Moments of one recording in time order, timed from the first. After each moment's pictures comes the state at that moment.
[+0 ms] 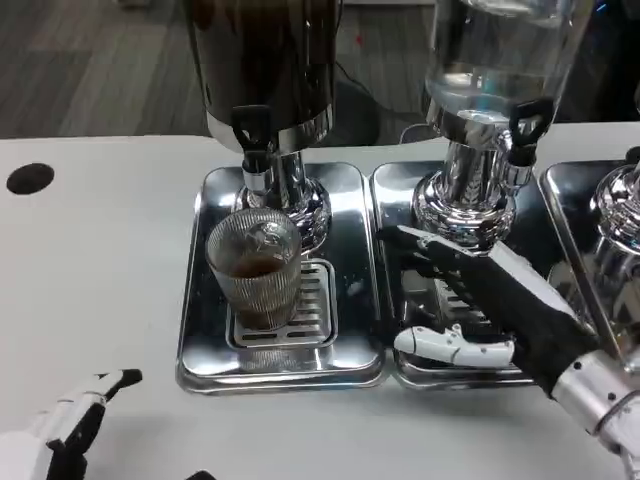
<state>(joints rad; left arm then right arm) 0.86 0.31 0.11 -0.41 0.75 -0.32 0.26 -0.09 -0.34 0.13 0.20 -0.12 -0.29 0.36</state>
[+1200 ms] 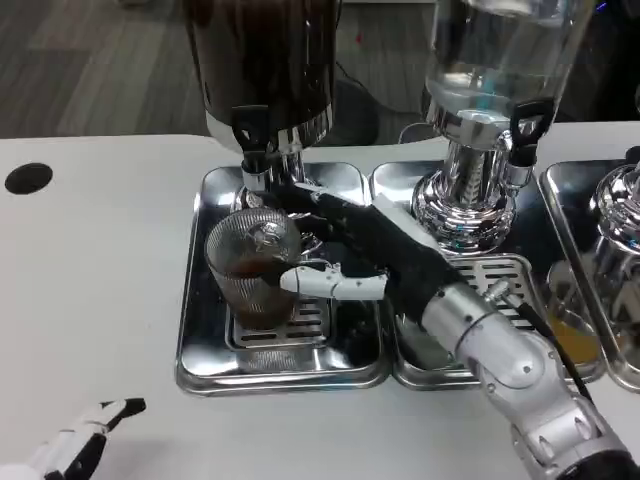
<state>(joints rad) 0.94 0.29 0.12 -0.41 0.75 -0.38 0.28 -0.46 -0.08 0.23 0.60 -0.20 -0.24 0.25</state>
